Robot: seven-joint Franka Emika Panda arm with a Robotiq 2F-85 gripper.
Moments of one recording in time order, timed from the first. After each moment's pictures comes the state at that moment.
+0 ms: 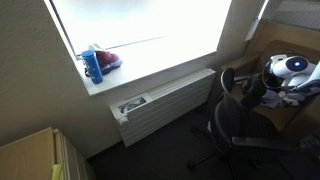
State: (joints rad) arm 1.29 1.07 -1.08 -2.32 -0.04 3.27 0.19
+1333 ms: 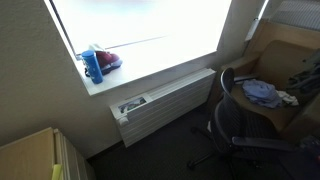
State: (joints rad) arm 1.39 1.03 -1.50 -2.69 0.33 3.25 0.25
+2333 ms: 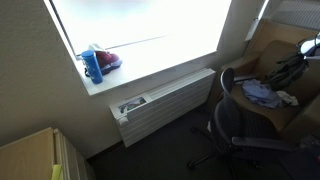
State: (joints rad) arm 0.32 0.79 -0.73 -1.84 0.35 2.92 0.16
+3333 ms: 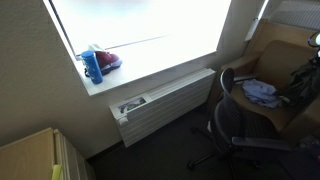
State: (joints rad) arm -0.15 0.74 -0.37 -1.57 -0.08 2.31 0.27
